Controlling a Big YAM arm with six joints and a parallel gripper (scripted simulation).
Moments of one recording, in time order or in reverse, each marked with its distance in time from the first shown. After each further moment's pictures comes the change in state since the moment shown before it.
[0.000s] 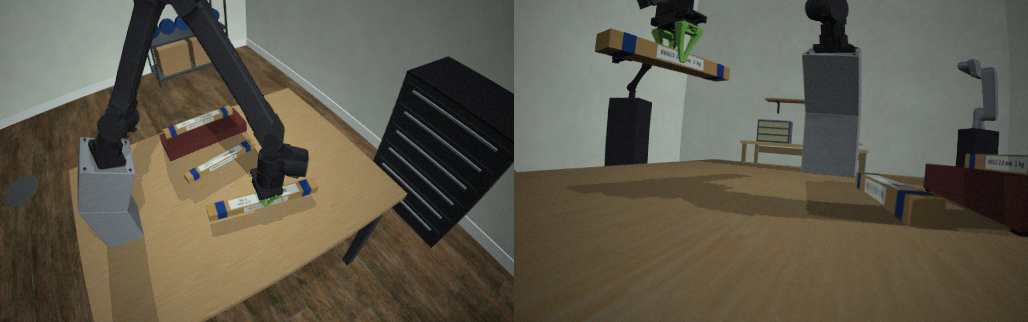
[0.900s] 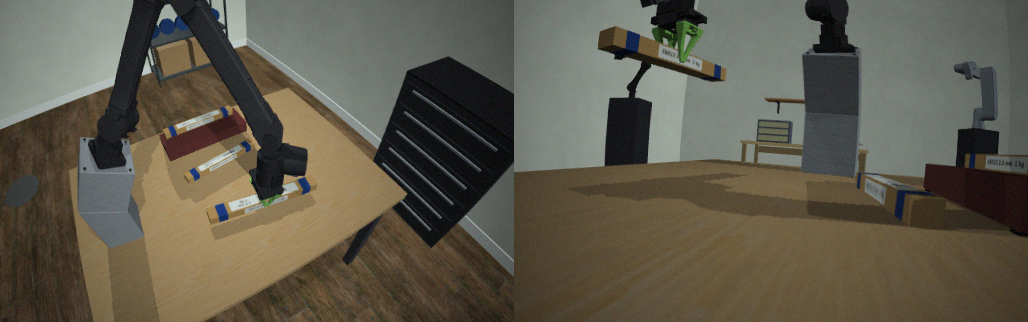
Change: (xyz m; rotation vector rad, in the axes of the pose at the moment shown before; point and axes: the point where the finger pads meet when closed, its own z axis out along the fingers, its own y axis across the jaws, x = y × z) arm 0.001 -0.001 -0.001 0.016 -0.007 -0.056
